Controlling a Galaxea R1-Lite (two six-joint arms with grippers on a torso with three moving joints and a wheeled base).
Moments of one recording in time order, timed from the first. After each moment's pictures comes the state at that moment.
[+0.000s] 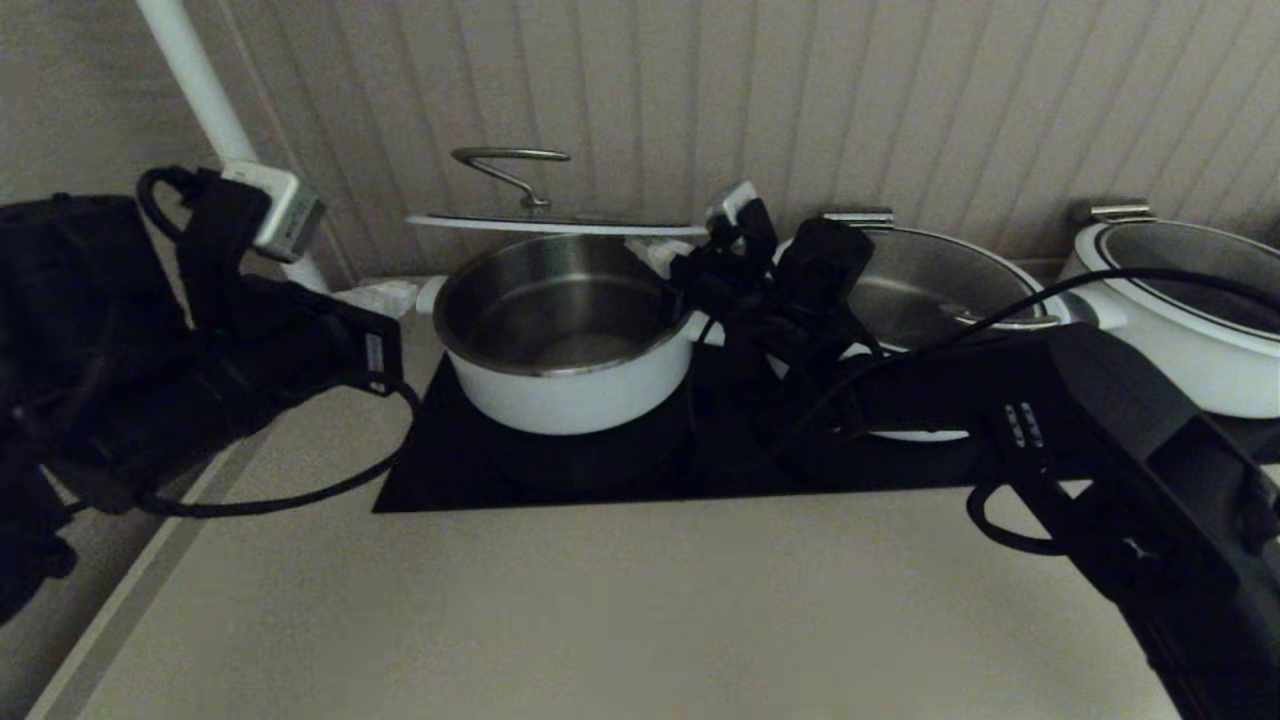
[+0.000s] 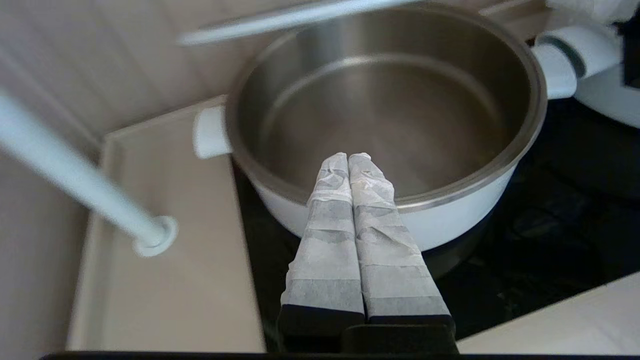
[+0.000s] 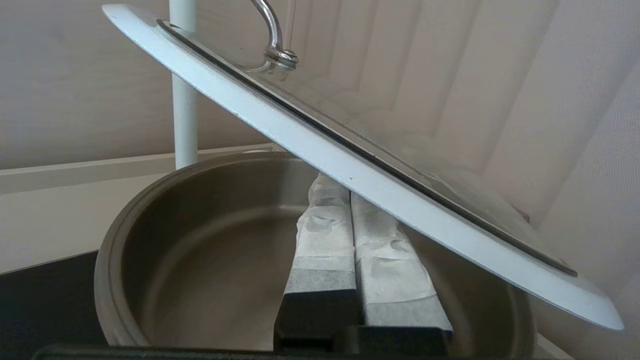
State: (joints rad) left arm -0.31 1.48 -0.75 -0.67 0.08 0.16; right arm 0.51 2.45 -1.86 -1.02 0.44 -0.14
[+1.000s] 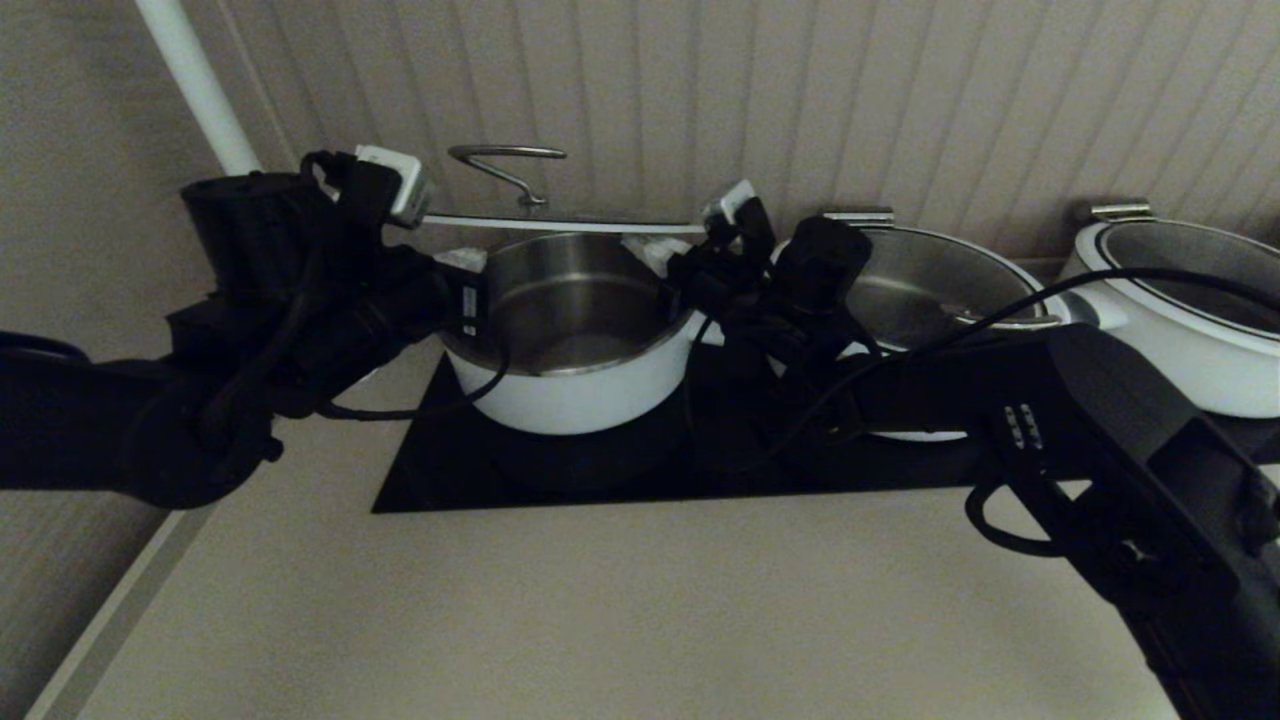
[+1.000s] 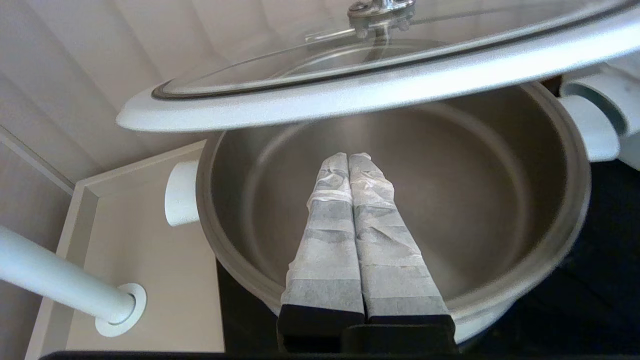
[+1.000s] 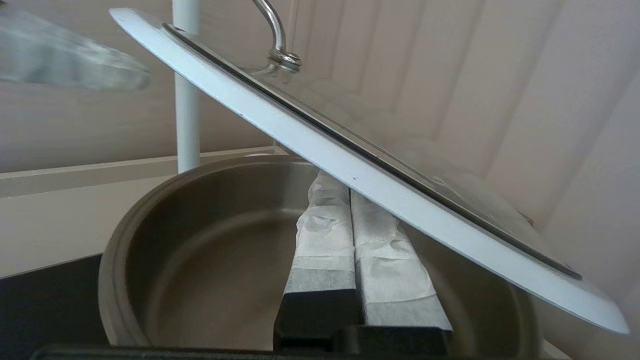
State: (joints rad) left arm -0.33 1.75 -0.99 -0.76 0.09 0.16; right arm 0.53 2.45 -1.86 -1.02 0.44 -0.14
